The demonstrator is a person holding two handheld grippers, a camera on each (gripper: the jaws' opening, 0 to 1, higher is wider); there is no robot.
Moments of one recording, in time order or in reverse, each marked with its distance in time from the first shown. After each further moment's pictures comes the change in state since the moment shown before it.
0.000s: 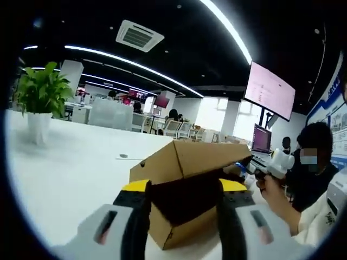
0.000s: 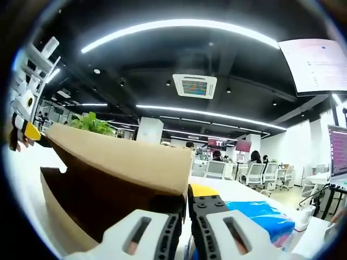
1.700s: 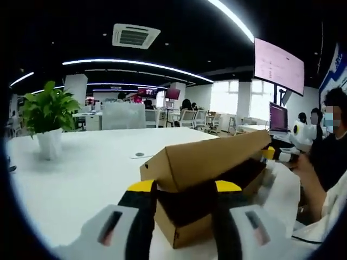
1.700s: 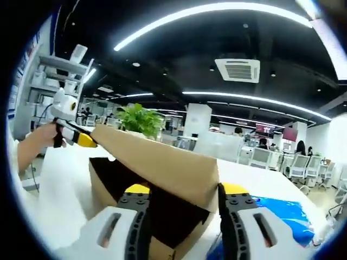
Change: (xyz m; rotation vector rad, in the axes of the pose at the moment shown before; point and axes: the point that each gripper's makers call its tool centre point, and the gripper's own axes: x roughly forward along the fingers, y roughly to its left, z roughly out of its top) left arm 0.011 0.015 -0.013 0.125 0.087 0.126; right arm -0.023 0.053 -0.003 0.034 0.115 0.461
